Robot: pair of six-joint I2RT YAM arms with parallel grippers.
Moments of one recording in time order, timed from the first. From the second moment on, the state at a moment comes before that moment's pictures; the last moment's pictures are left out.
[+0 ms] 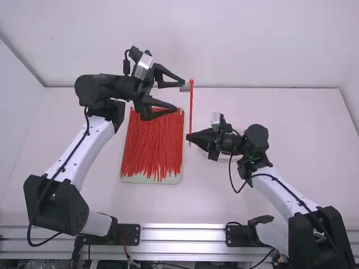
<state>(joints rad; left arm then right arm) -0.16 1.52 1.32 1.03 1.52 -0.93 0.29 1.27 0.56 0.83 -1.14 0.27</state>
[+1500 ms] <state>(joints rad) -0.06 1.52 1.32 0.57 1.33 -0.57 0.38 1.28 0.83 0.16 0.13 0.17</state>
